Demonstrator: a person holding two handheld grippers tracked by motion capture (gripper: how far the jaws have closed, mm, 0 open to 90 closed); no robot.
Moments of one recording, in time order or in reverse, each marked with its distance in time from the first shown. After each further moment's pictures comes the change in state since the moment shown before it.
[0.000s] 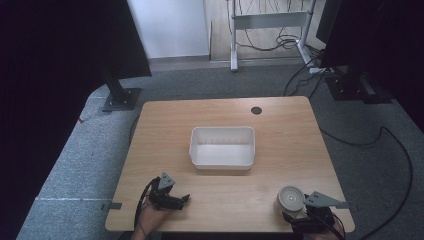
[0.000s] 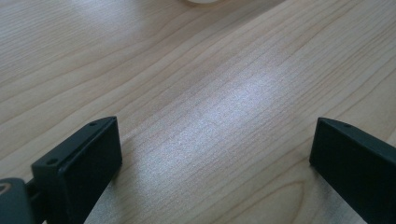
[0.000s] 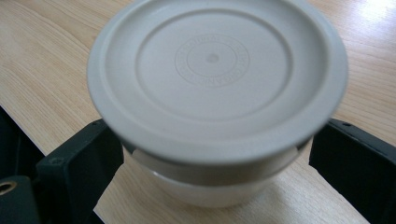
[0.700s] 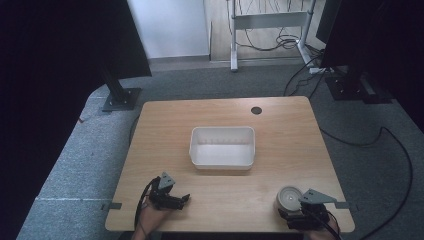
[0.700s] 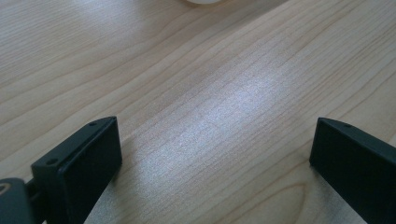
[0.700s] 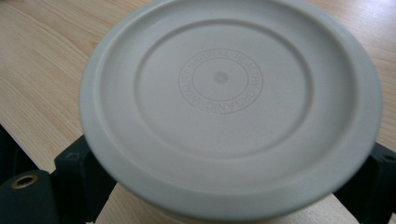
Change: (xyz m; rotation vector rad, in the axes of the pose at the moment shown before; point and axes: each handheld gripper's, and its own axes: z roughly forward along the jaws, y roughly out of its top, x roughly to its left) left arm 0.000 0.001 0.001 -0.002 0.001 -0.002; right arm 0.005 0.006 0.008 0.010 -0.017 0.009
